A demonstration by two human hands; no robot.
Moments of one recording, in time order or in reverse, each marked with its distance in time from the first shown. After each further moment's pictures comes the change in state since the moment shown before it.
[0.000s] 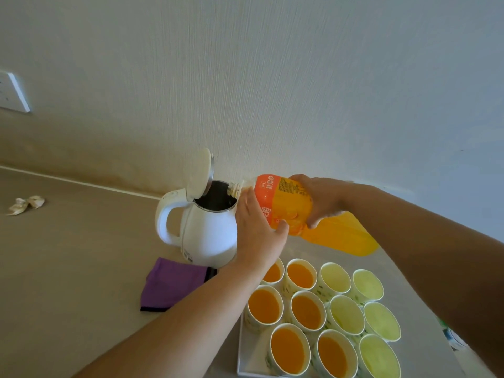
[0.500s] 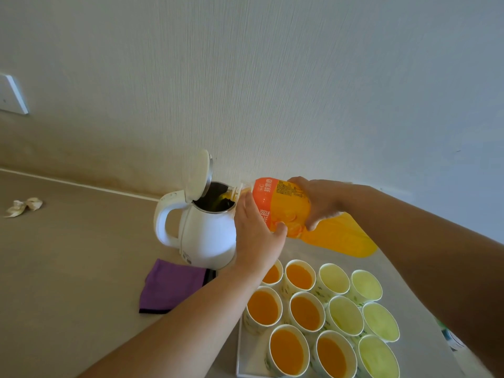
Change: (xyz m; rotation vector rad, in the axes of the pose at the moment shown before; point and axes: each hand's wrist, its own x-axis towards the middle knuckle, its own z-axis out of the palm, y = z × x) left_hand -0.001 -0.002 0.003 -0.037 0.015 -0.004; right_hand -0.001 -0.003 -0.001 -0.013 -0.029 0.010
